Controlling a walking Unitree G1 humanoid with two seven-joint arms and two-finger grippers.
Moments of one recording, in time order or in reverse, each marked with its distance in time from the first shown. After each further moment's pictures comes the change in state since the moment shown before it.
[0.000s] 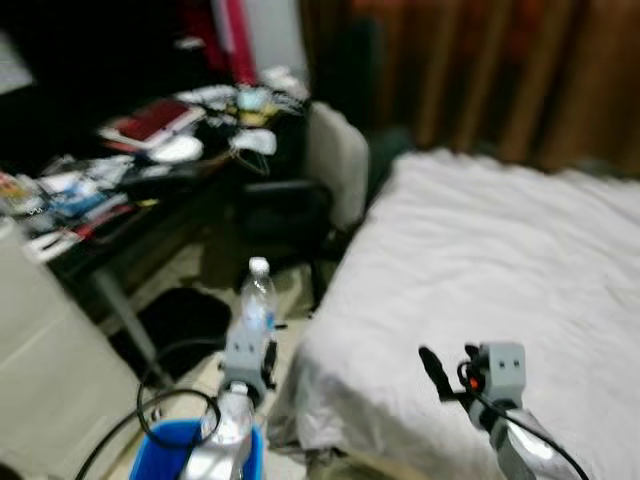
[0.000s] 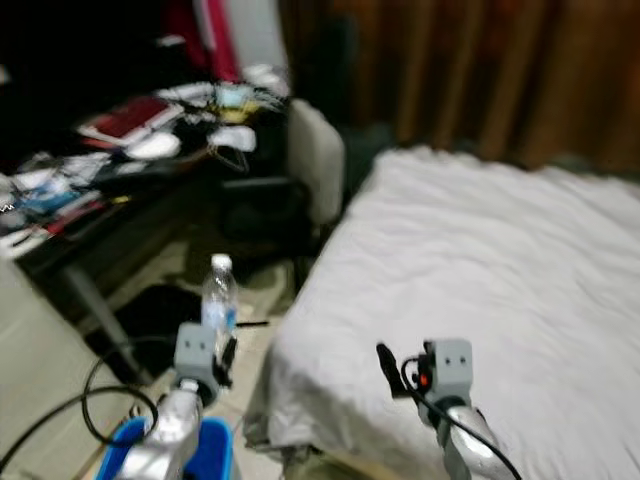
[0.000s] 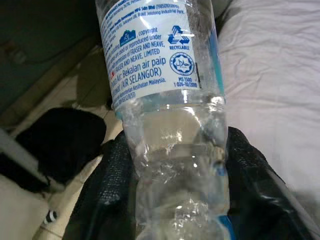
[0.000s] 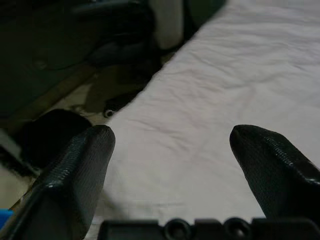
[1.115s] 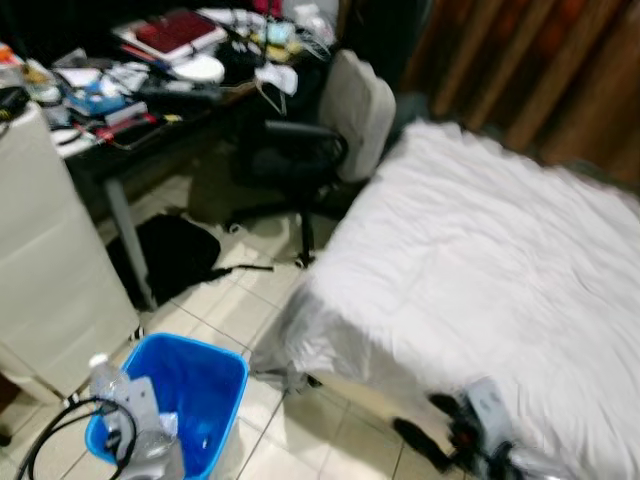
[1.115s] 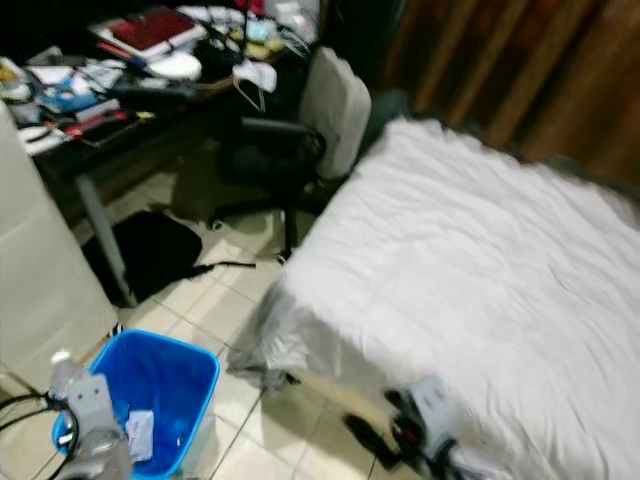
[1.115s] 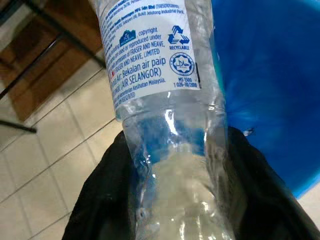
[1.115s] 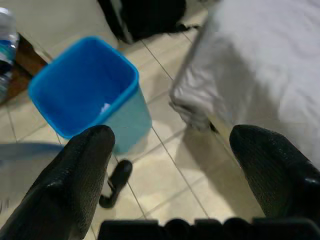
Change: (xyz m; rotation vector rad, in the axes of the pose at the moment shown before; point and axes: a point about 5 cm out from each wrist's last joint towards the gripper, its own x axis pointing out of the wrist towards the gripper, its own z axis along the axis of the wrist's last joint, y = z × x) left arm -0.021 0.103 -0.064 -0.123 0.468 0.733; right arm -0.031 0.024 -0.007 -0.099 0.237 0.449
